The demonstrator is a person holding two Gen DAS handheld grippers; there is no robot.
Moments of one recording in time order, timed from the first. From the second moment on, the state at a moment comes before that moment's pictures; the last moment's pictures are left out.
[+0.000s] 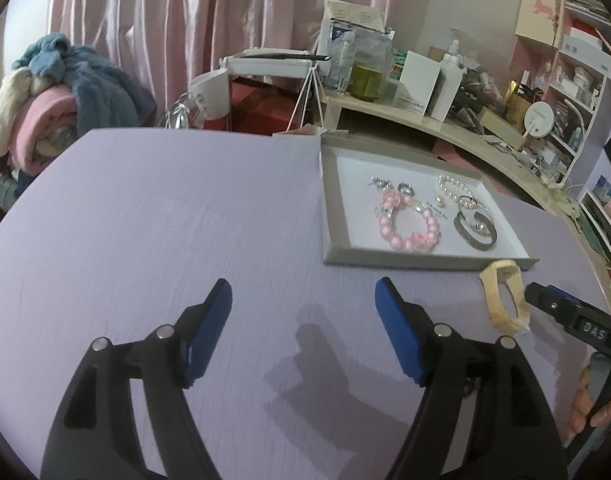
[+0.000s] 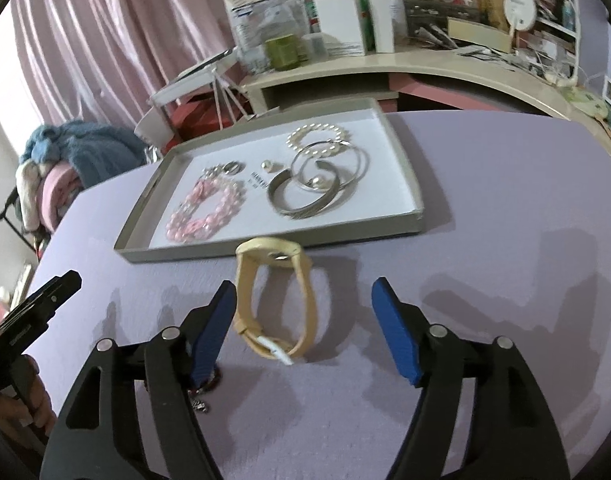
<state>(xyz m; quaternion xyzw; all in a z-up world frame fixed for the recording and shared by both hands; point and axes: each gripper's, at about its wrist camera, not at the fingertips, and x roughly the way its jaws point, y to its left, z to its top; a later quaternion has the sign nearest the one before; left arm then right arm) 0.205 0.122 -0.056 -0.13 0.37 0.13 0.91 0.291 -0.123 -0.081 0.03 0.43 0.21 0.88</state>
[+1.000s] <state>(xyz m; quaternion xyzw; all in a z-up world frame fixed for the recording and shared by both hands) 0.165 0.094 -0.047 -0.12 0.37 0.11 0.91 0.295 -0.089 -0.101 -0.03 0.44 0.20 0.87</state>
